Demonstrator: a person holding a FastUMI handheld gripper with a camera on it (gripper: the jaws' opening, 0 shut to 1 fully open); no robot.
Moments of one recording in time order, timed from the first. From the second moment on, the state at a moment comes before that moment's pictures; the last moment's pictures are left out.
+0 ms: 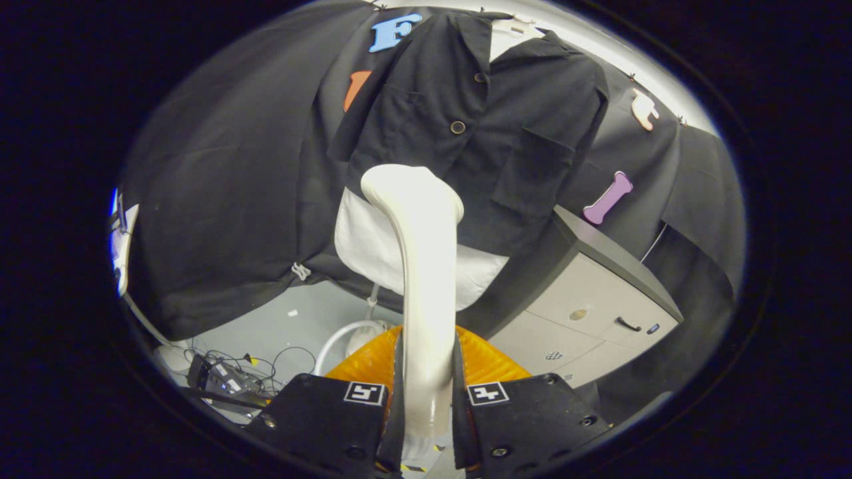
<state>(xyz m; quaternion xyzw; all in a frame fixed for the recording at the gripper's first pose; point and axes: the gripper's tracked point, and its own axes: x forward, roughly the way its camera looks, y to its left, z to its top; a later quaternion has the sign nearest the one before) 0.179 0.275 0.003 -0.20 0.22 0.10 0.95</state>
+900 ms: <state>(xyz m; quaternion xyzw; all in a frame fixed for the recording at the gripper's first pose) 0.054 -0.001 -0.003 -0.05 0.27 0.05 0.96</state>
